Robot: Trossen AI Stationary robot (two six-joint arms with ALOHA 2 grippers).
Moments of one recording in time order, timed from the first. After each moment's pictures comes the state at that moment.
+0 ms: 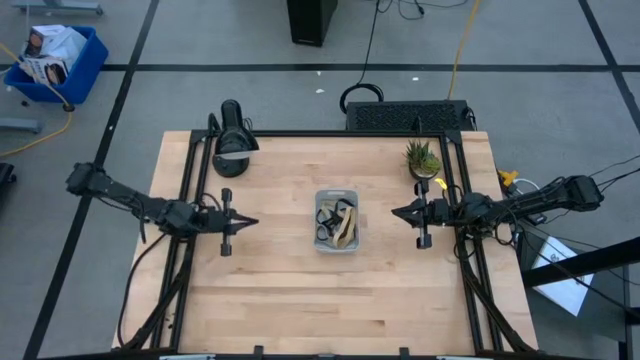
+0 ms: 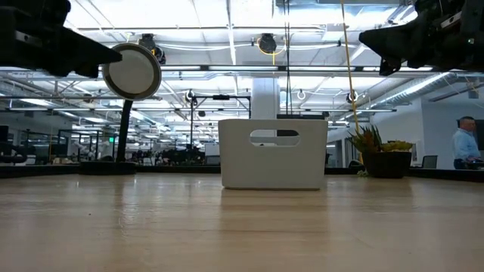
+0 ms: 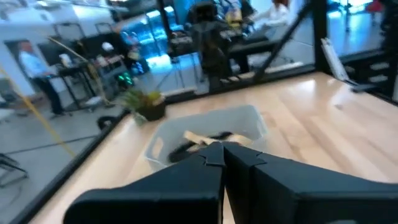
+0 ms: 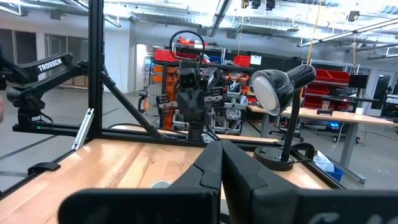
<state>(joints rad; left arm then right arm) -0.36 0.44 0.07 0.33 -0.39 0.21 0.13 0.61 0.02 0.79 0.13 -0.12</state>
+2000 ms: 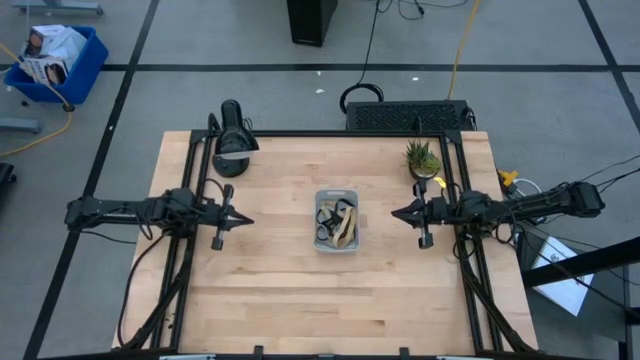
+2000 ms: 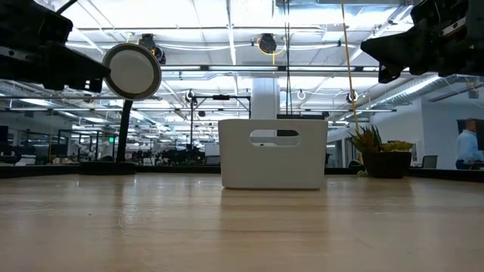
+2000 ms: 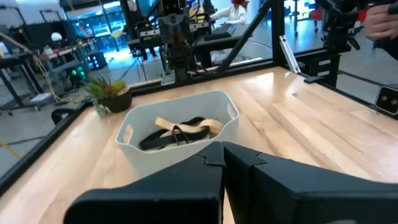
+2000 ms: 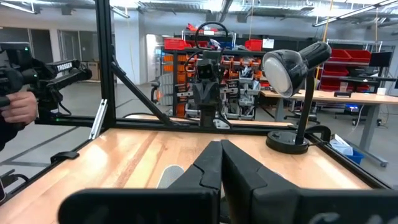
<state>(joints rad) 0.01 0.17 0.04 0.03 0.15 0.19 0.06 0.54 0.02 0.66 0.03 -0.04</state>
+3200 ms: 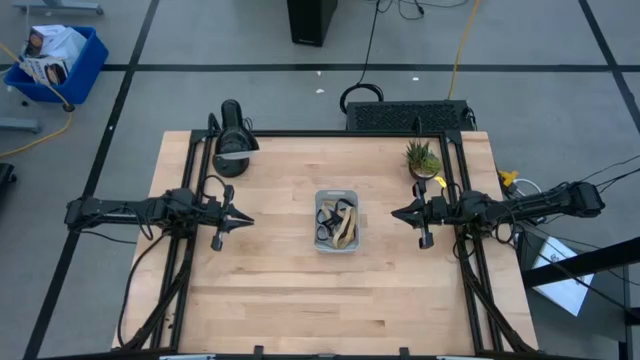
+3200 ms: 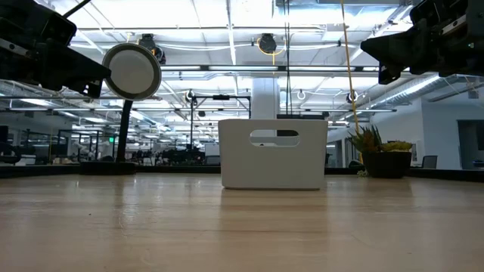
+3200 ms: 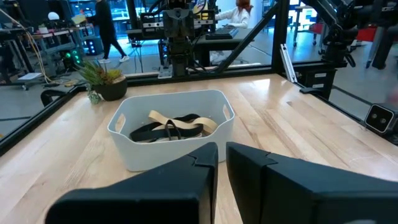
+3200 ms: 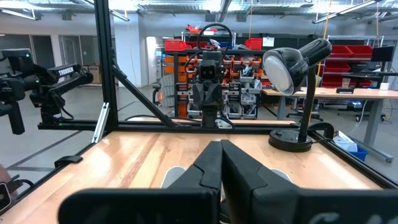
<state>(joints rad) 0.01 0.17 0.03 0.03 0.15 0.07 0.06 0.54 0.02 0.66 0.02 -0.01</state>
